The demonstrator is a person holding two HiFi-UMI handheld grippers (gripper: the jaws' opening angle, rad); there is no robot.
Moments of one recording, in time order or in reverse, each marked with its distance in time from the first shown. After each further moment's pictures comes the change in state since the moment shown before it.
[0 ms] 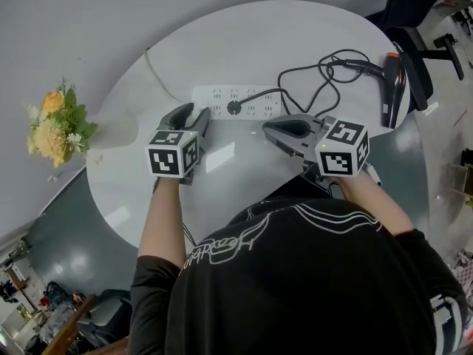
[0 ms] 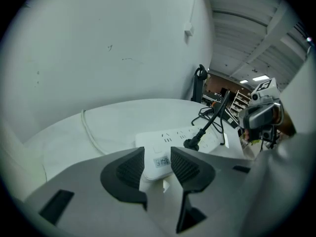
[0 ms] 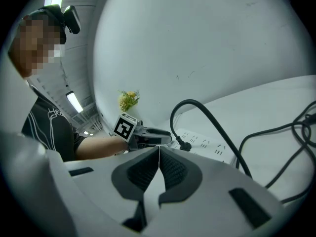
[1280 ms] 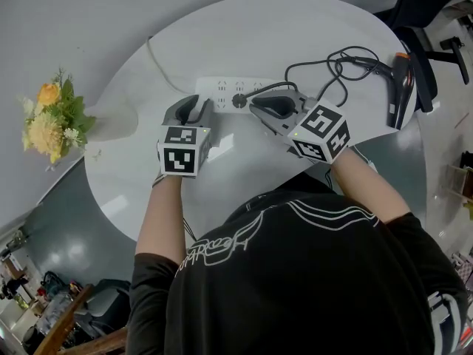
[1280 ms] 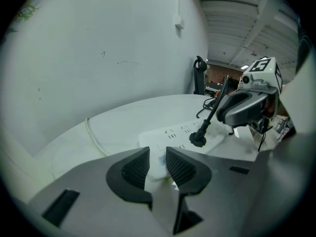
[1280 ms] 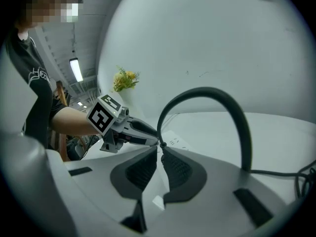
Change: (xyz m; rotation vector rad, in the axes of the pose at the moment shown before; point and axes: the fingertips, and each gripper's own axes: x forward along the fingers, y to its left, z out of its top) left arm 0.005 0.005 -0.004 0.126 0.013 0.112; right arm 0.052 -0.036 0.008 -0.308 0.080 -0.118
